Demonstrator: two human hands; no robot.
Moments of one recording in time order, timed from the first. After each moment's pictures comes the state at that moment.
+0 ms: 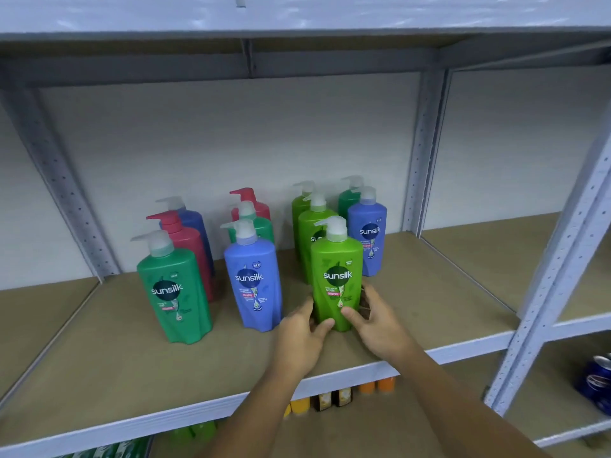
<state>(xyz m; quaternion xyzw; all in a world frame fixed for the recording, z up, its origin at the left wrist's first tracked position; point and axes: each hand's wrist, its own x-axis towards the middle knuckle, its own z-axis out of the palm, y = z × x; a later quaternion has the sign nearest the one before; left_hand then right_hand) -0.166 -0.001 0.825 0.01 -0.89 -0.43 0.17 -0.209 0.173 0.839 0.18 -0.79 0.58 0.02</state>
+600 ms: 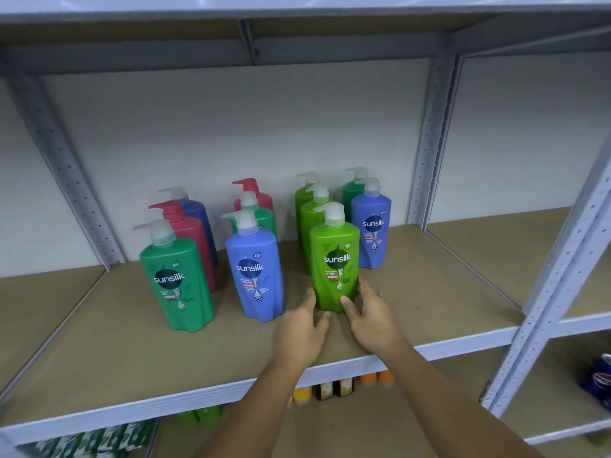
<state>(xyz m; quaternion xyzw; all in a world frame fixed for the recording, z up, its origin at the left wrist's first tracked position) -0.166 0.001 0.821 0.03 -0.93 -0.31 0.18 -0.220 0.159 0.820 0.17 -0.86 0.48 0.07</state>
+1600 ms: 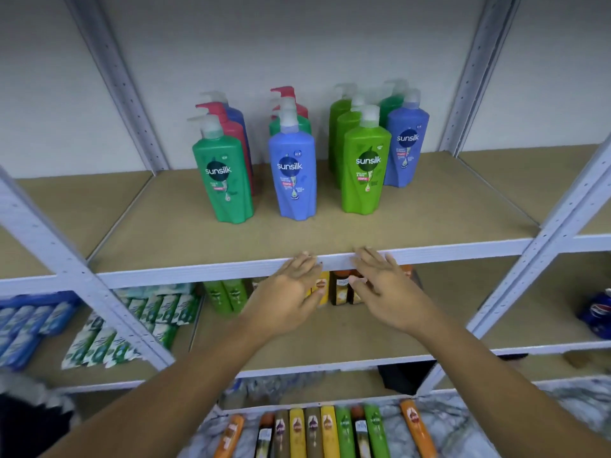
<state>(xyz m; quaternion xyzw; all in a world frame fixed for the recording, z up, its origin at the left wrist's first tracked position) -0.003 -0.051 0.806 -0.13 -0.98 -0.13 0.10 -0.068 0.174 0.822 0.34 -0.92 0.21 0.00</state>
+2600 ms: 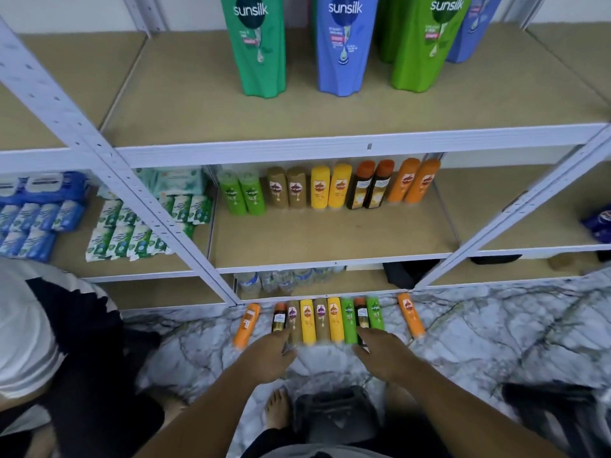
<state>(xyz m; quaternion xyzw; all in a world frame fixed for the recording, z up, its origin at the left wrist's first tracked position) 0.228 -0.098 0.574 0.08 -0.89 -0.33 -0.31 0.141 0.169 0.585 0.21 -0.91 0.07 -0.36</state>
